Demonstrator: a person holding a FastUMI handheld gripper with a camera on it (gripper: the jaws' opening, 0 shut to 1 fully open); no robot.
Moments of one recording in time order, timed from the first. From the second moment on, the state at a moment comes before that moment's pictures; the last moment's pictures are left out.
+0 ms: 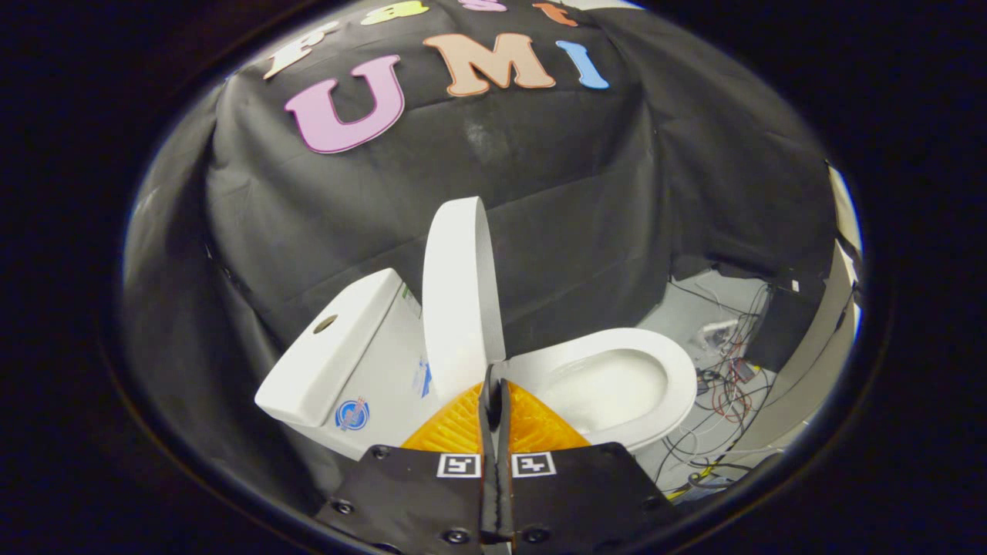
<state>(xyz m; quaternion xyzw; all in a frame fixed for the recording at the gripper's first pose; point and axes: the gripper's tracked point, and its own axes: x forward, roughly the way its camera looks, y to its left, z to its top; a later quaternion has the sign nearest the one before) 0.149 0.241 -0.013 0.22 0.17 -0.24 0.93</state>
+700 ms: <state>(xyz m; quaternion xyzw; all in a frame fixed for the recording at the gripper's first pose) 0.185 0.297 0.001 0.14 0.14 -0.25 0.95</state>
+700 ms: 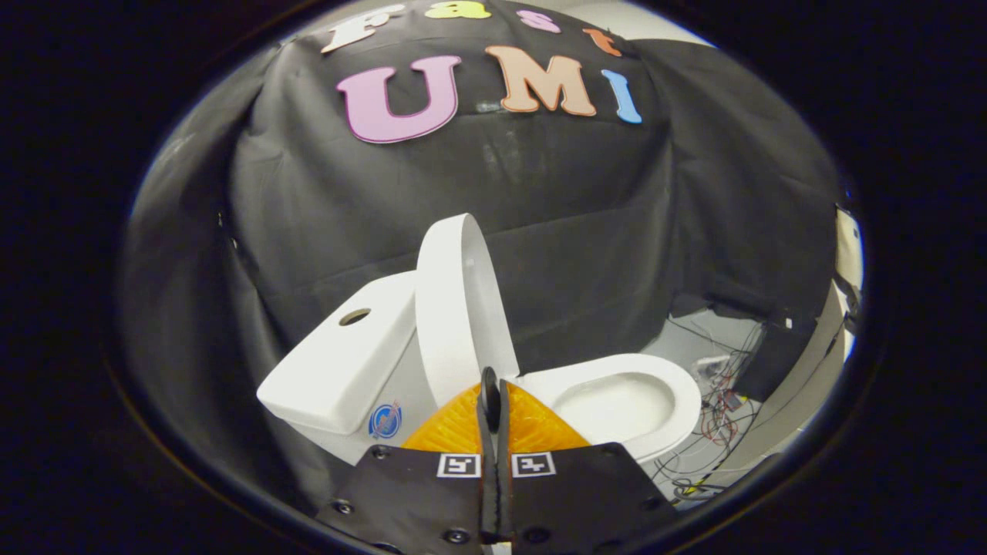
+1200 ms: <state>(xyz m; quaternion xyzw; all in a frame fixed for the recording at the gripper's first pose) 0.200 0.333 0.002 0.05 0.14 -0.25 0.96</state>
